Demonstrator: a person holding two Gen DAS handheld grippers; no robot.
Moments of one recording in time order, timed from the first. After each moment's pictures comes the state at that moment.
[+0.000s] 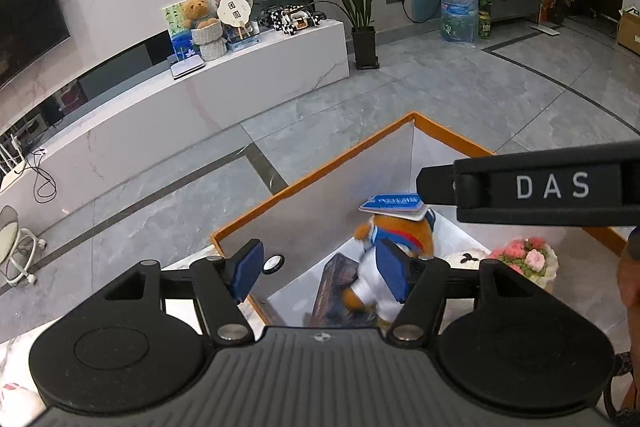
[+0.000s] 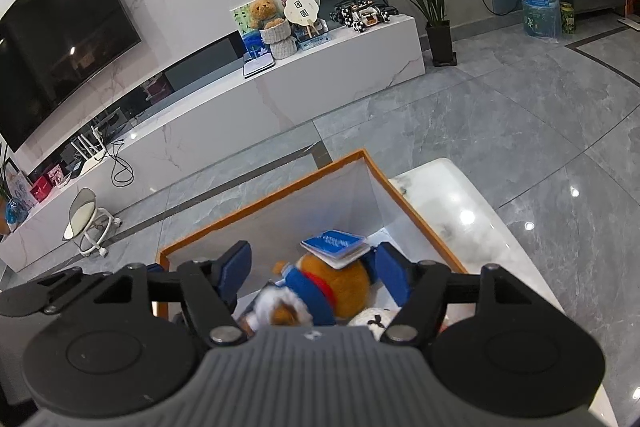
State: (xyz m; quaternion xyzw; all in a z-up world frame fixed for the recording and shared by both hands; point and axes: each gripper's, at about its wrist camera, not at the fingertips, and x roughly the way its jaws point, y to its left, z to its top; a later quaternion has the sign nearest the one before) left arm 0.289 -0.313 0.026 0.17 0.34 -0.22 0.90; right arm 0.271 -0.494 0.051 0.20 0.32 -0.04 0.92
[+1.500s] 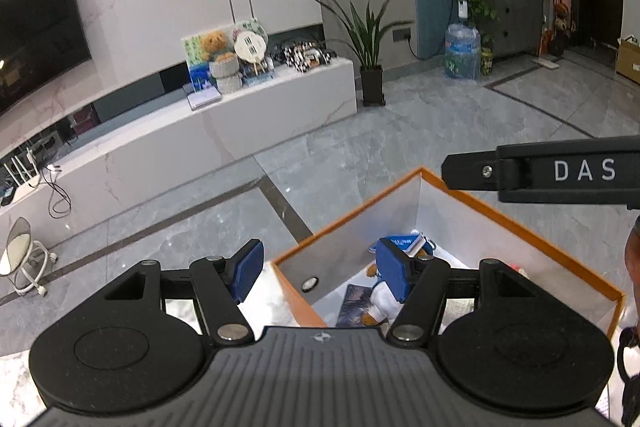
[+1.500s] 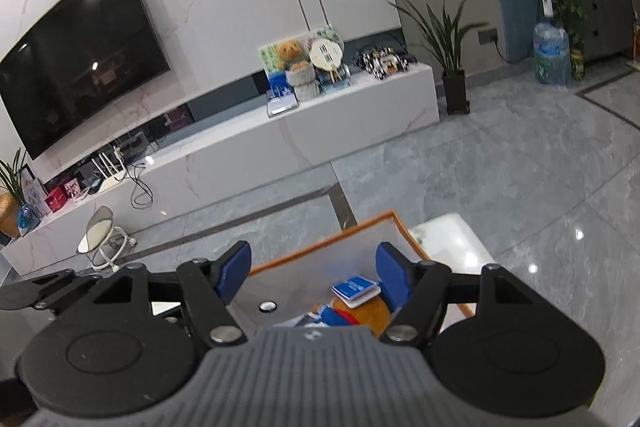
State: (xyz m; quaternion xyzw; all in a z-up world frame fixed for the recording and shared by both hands) left arm 0.272 -0.273 0.099 0.14 0.29 -0.22 0.92; right arm 0.232 -0.467 0.122 0.16 0.26 -0.02 0.95
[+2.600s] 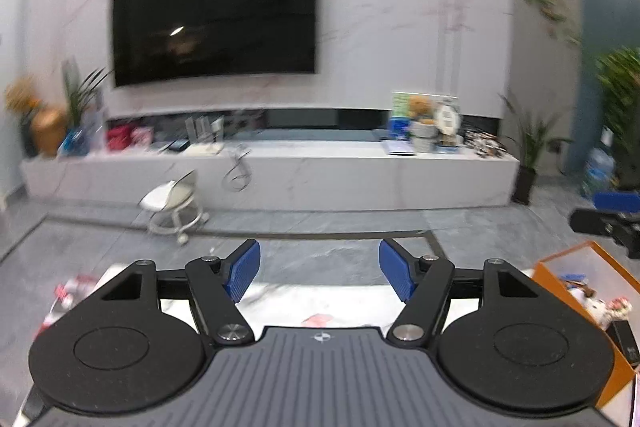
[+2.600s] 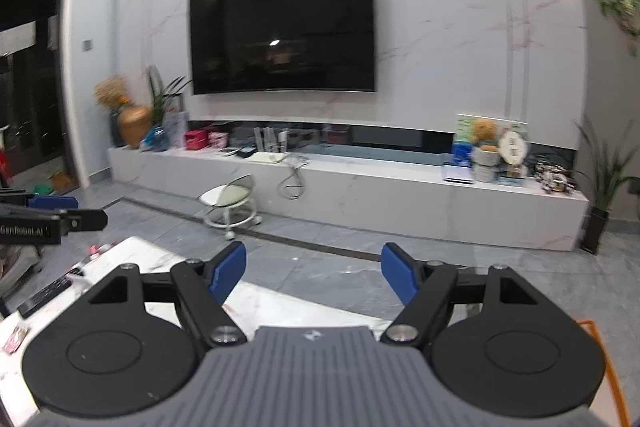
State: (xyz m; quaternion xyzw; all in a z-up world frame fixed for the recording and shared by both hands) left arm 0.179 0.075 0.161 -0.02 0.22 0.00 0.97; right arm 0.173 -0.215 0.180 -0.02 0.18 0.21 0.96
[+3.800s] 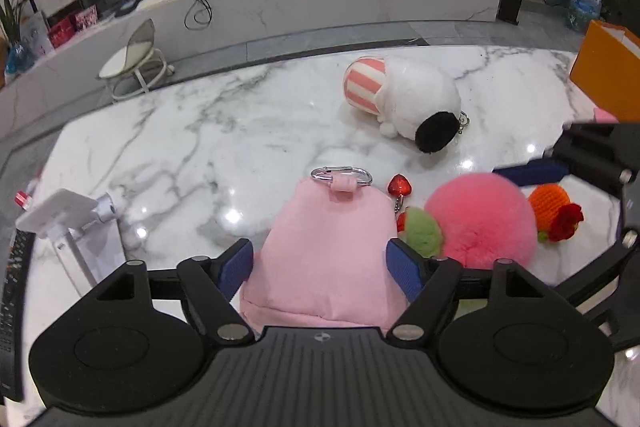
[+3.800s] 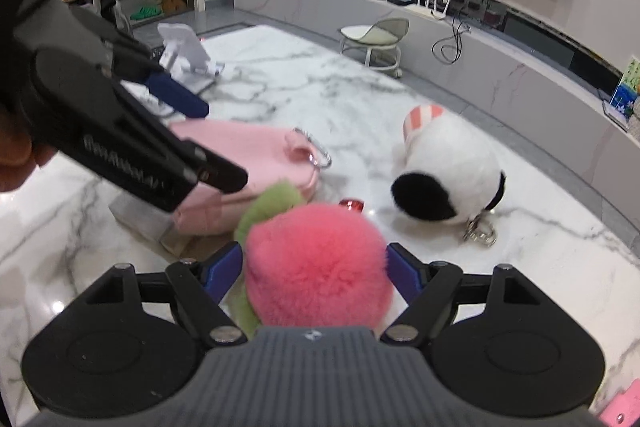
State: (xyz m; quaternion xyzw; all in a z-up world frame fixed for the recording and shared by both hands) left arm 0.207 0.147 -0.019 0.08 0.45 -0.09 0.89; right arm 0.191 -0.026 -0.043 -0.18 0.34 0.36 0.85
